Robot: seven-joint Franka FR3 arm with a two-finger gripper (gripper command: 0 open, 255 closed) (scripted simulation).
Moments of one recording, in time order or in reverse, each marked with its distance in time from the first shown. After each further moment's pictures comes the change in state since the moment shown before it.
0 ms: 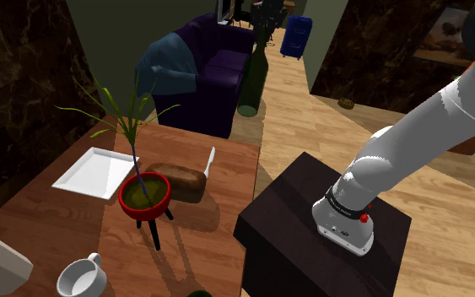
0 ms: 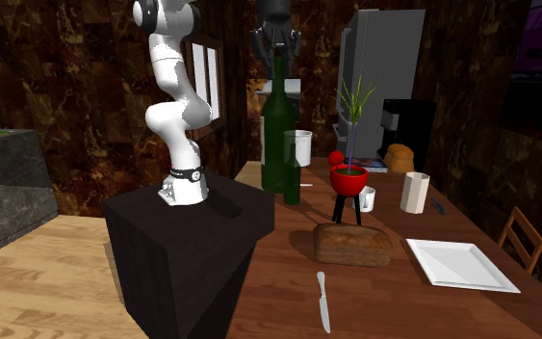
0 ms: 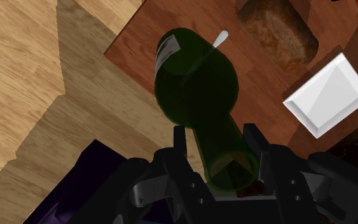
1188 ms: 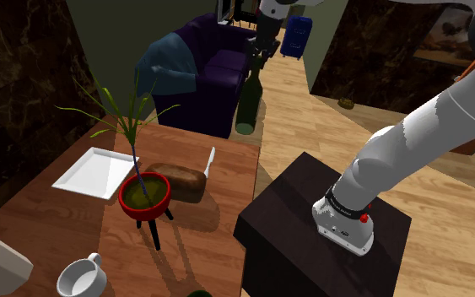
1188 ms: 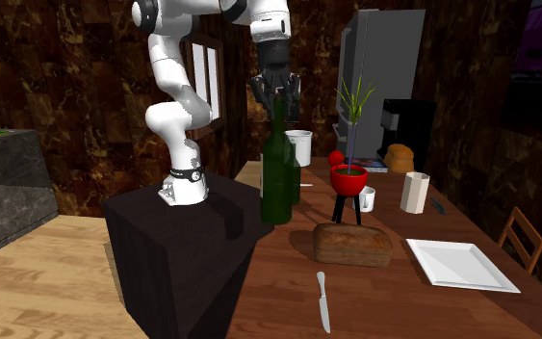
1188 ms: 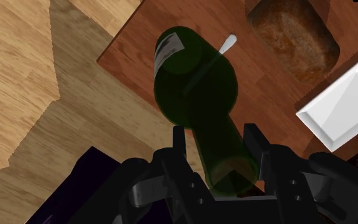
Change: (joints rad) arm 0.000 -0.028 0.001 -0.270 0.001 0.242 -0.007
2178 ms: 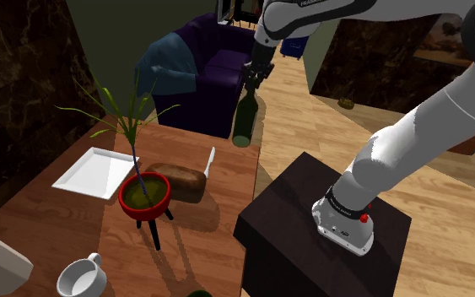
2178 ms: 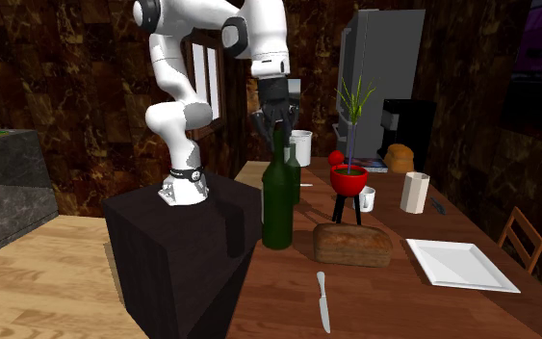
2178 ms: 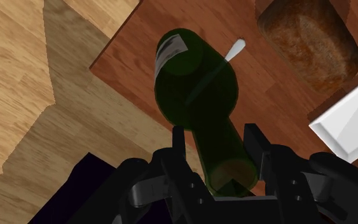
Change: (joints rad) arm 0.001 0.031 -0.001 -0.172 0.005 0.203 -0.009
